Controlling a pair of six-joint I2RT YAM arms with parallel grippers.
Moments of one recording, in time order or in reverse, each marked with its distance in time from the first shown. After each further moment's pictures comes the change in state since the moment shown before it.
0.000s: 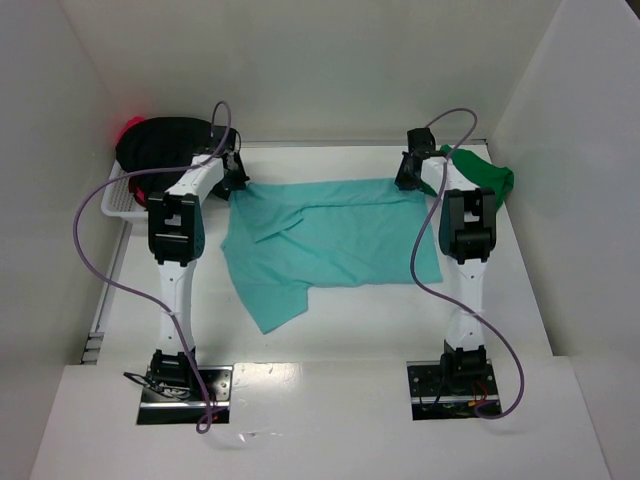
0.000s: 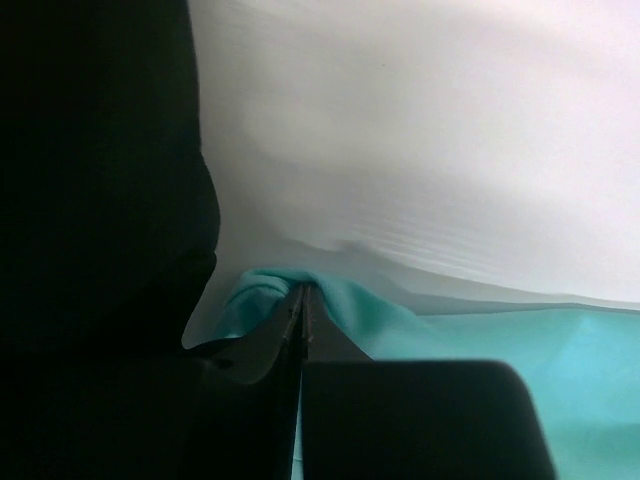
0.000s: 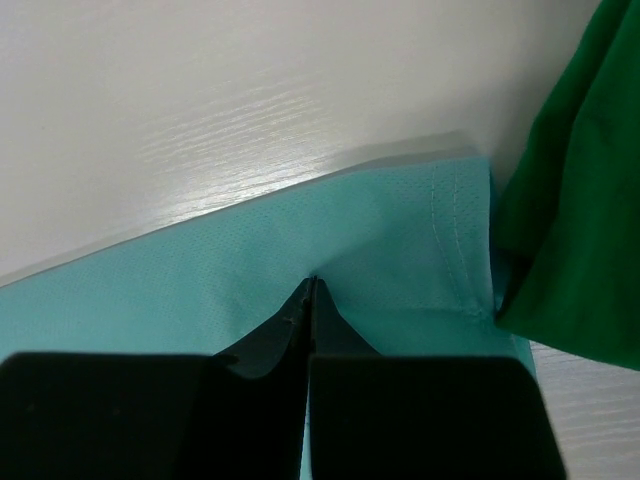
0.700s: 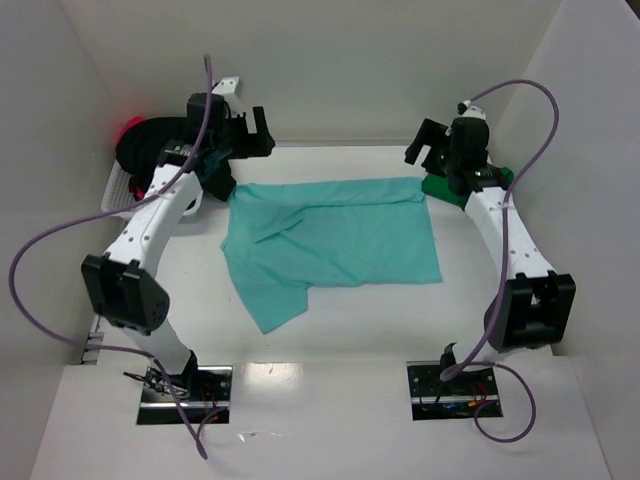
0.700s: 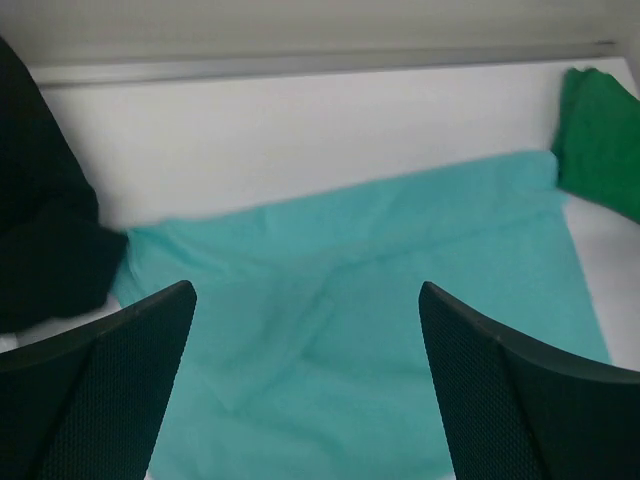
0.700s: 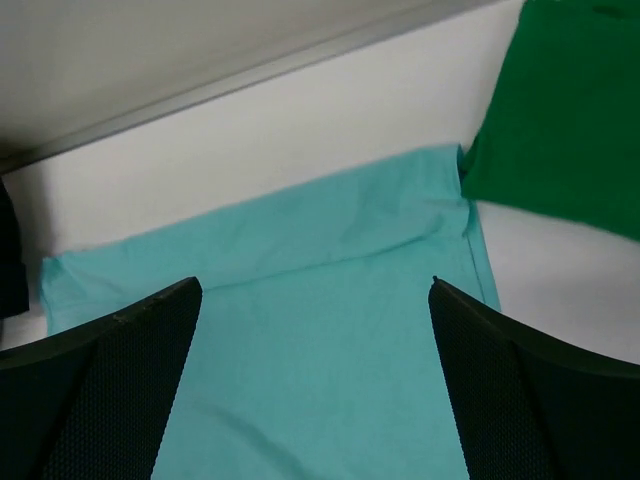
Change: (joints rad) left arm -0.160 -0.704 -0.288 0.068 0.101 0.164; right arm 0.001 -0.826 -0.494 0.141 -0.048 -0.011
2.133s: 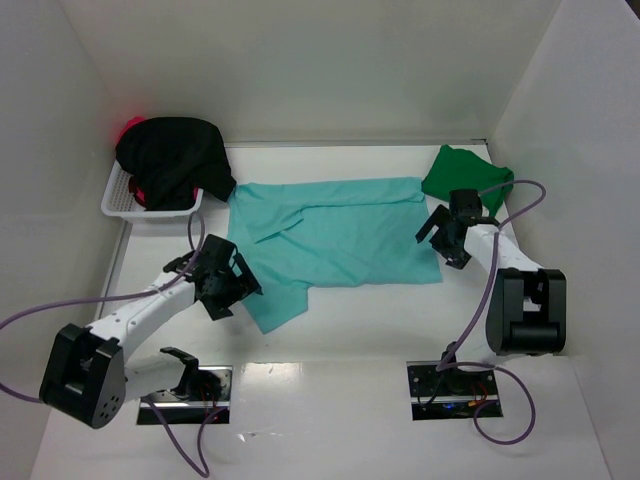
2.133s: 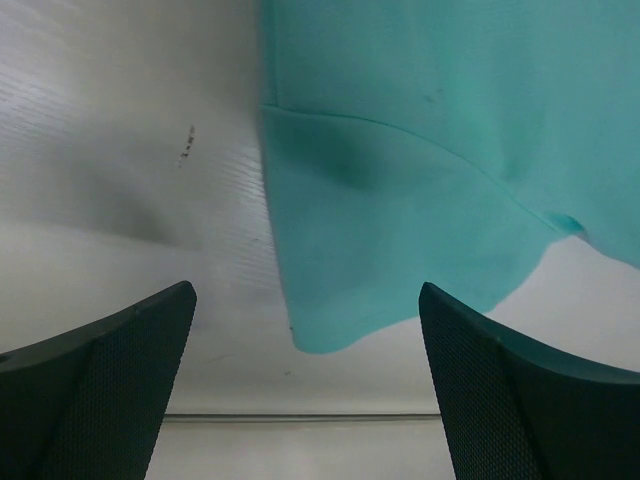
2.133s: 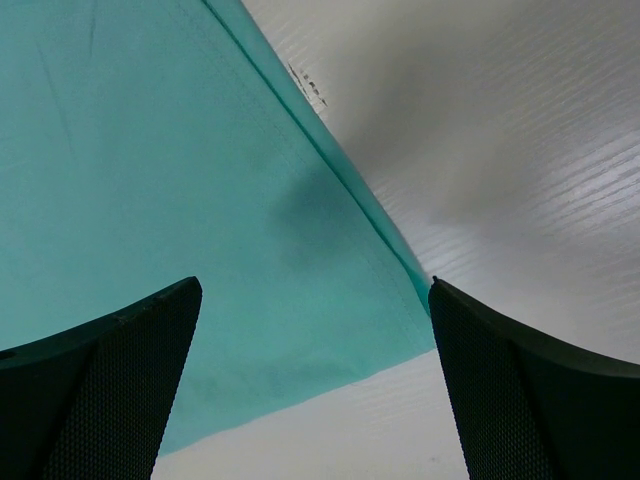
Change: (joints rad) left arm -0.129 -0.597 -1.157 -0.130 -0.034 -0.723; right arm -0.126 -0.074 -0.541 -0.134 0.052 0.249
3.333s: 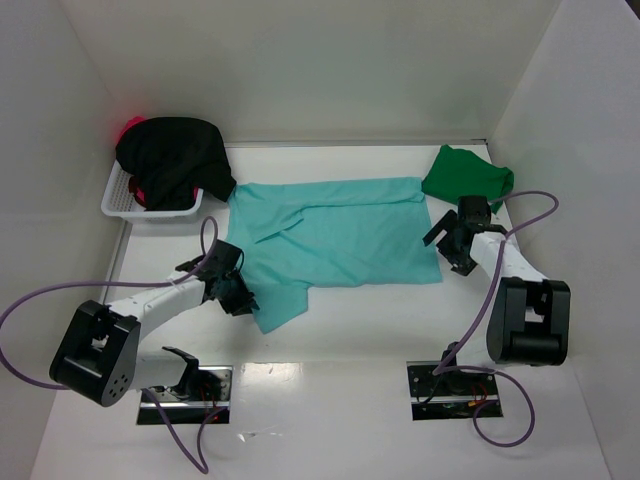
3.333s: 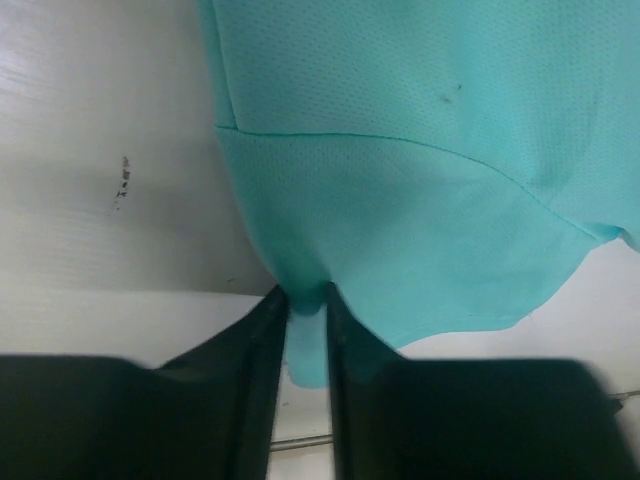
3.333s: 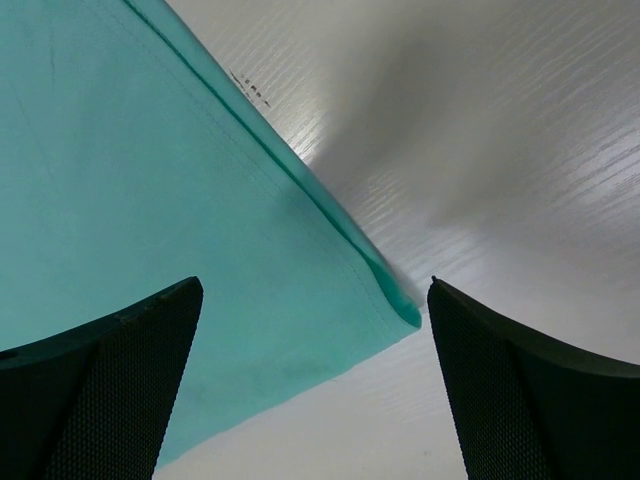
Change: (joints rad) left arm -0.014 0.137 -0.081 0.179 0.078 0.023; right arm -0.054 -0.053 -0.058 0.006 0.002 0.046
